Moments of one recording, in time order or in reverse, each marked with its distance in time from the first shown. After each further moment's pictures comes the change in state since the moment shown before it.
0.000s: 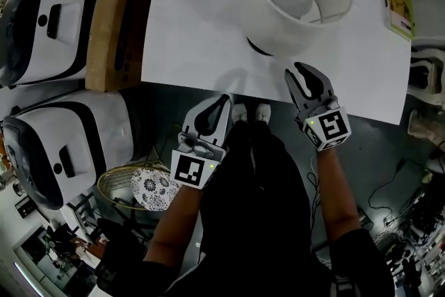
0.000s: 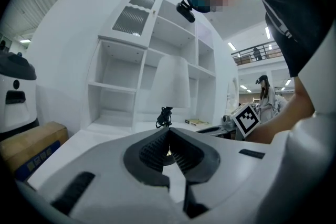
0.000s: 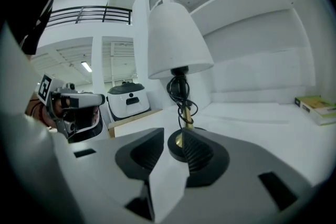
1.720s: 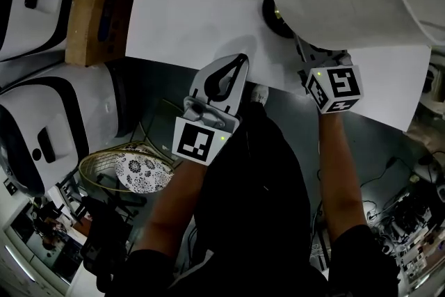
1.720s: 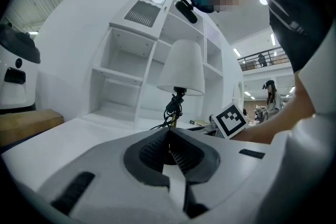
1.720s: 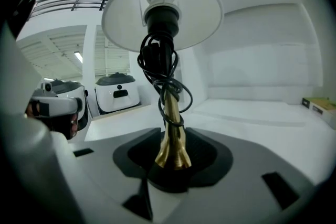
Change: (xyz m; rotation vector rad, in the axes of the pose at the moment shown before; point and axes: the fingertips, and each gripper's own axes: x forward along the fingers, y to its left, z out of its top) left arm 0.048 0.027 -0.041 -0.079 -0.055 0.028; right arm 0.092 -0.038 -0.014 -0.033 0.042 -0.079
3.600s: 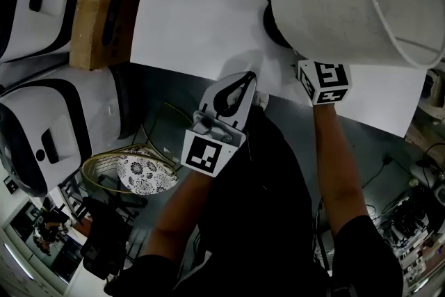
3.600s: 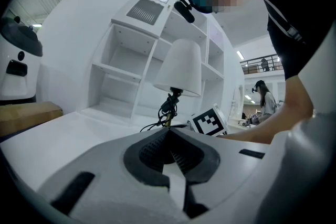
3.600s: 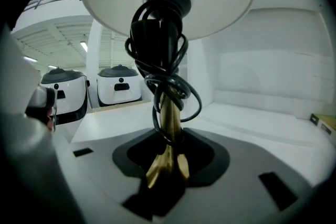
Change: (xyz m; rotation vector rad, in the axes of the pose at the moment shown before) left arm -0.003 -0.017 0.000 -0.060 0.017 -0.005; right arm 0.037 0.002 0.013 -0.098 0.031 0.011
